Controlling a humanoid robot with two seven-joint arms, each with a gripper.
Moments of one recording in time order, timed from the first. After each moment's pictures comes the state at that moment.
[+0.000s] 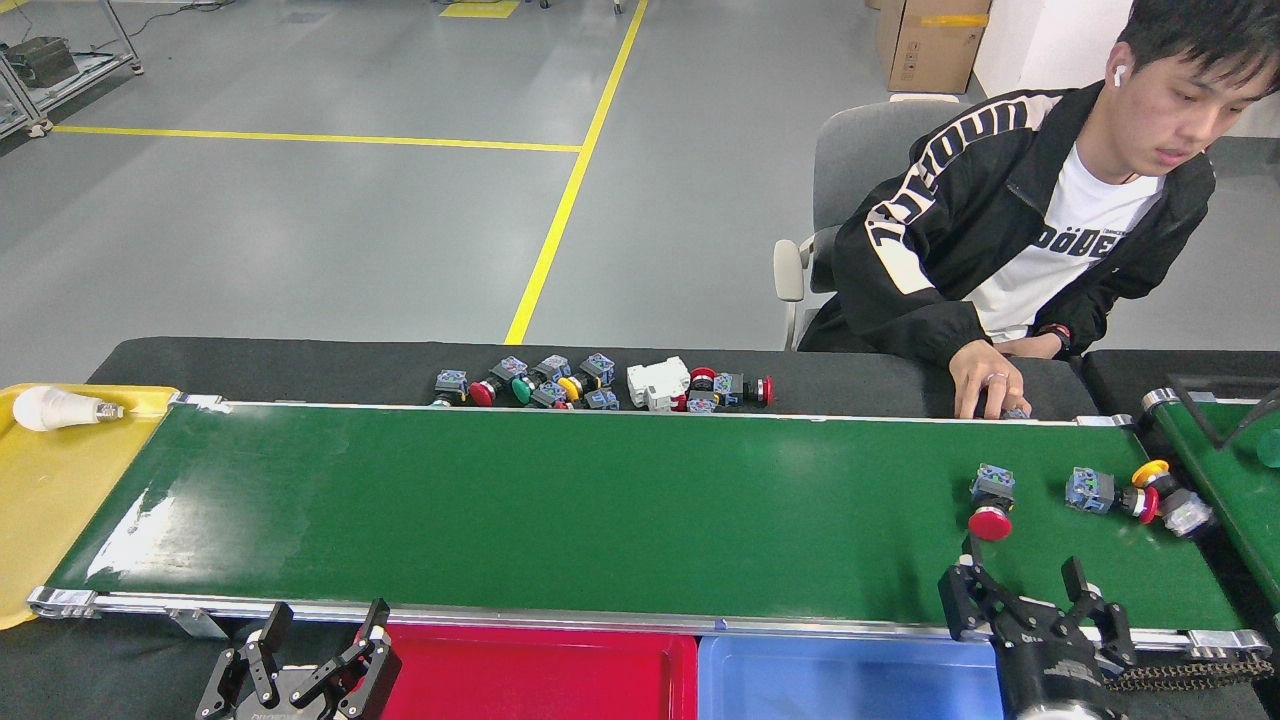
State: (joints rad) left arm 0.24 -0.08 0.27 -1.77 -1.45 -0.31 -0.11; right arm -0.06 0.05 -0.12 -1.46 1.38 0.17 0.10
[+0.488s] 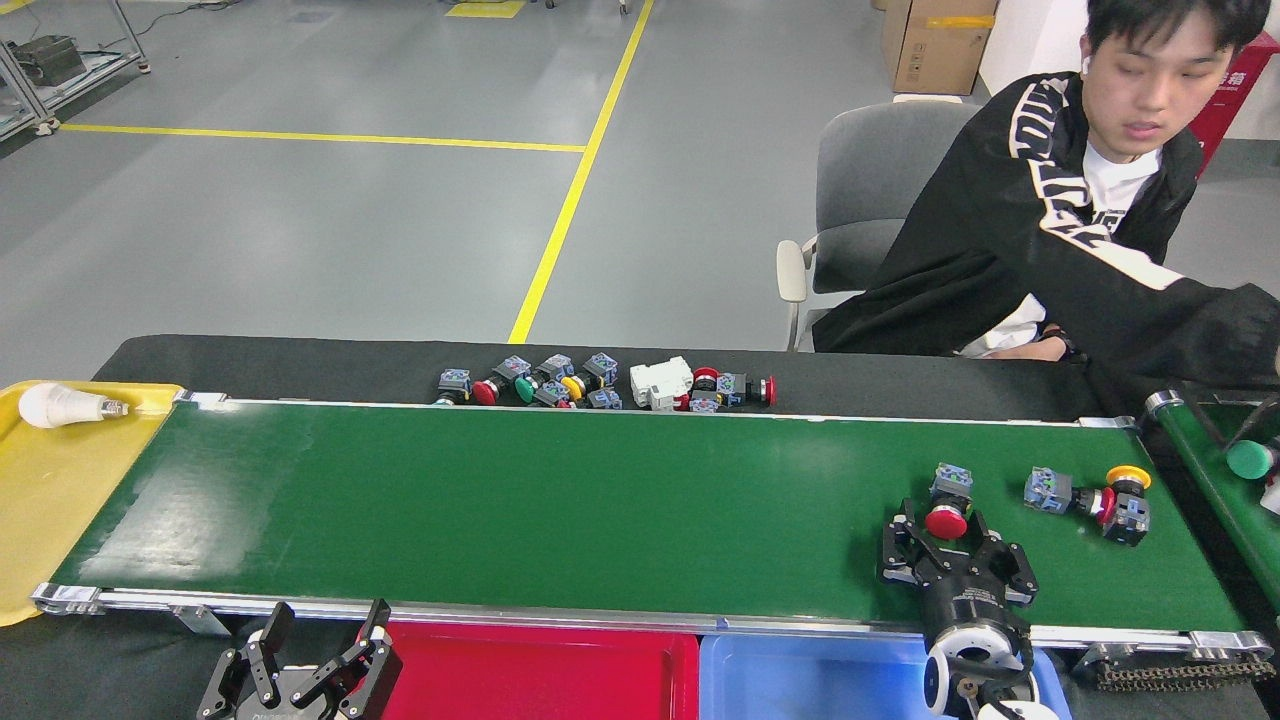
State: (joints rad) left arm 0.24 -0.08 0.28 -1.77 -1.45 -0.32 -0.10; right arm -0.16 0.03 0.03 -1.32 1.35 0.21 0.14
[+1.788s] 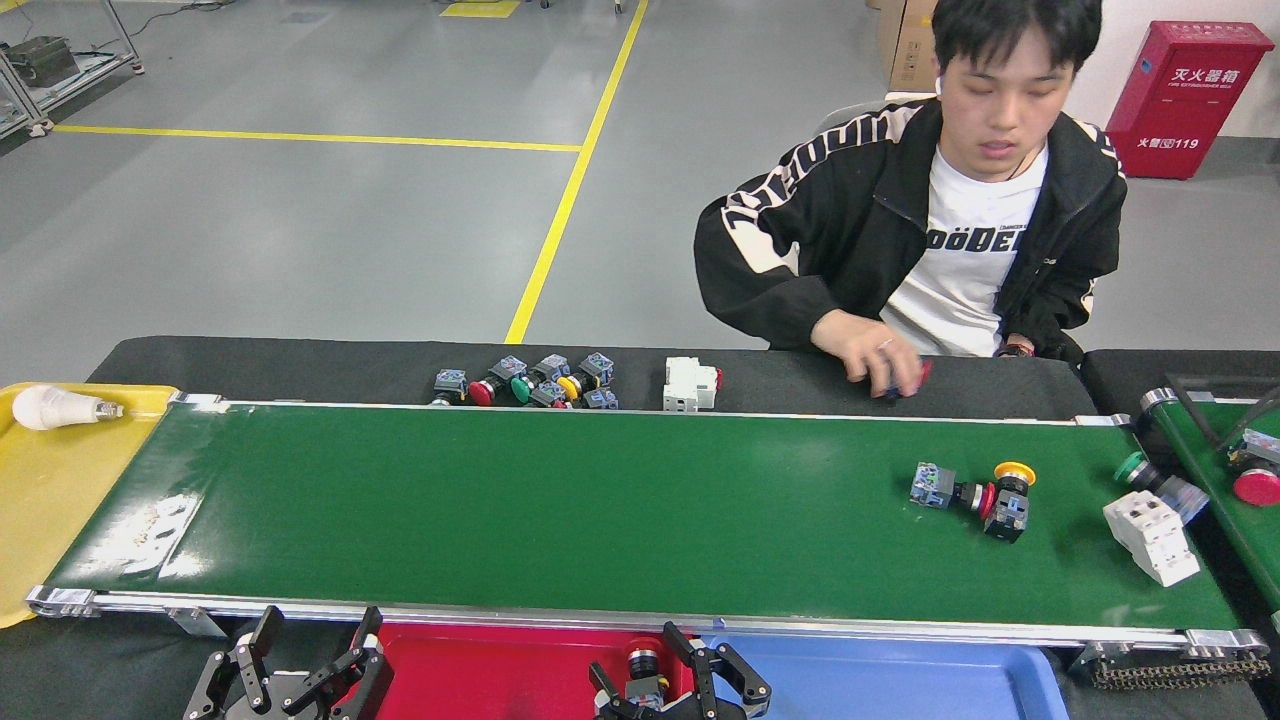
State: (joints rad) left arm 0.25 -0.05 0.28 -1.77 -1.49 -0.32 -0.10; right arm 0.07 0.07 0.45 -1.75 1.35 0.10 0.18
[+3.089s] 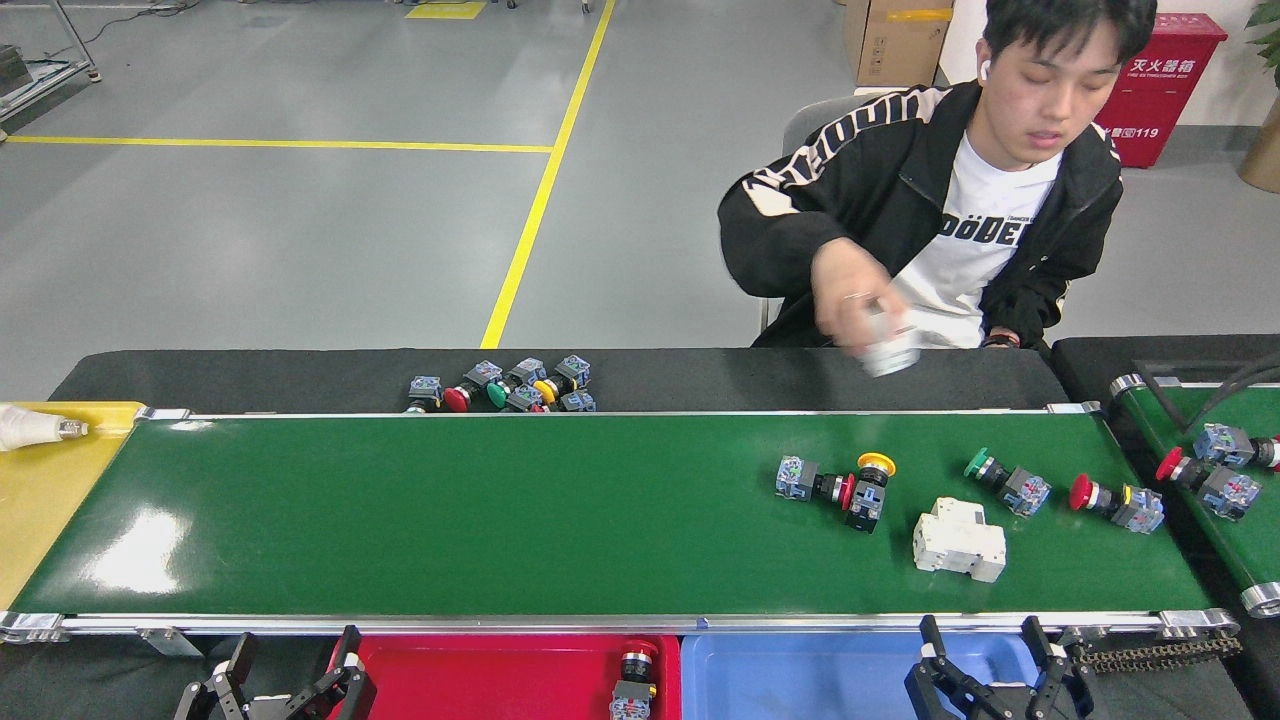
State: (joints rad) left arm 0.30 -0.05 0.27 -1.77 -1.50 -0.26 -0.05; right arm 0.25 -0.08 0.11 -1.73 1.28 0.23 -0.06
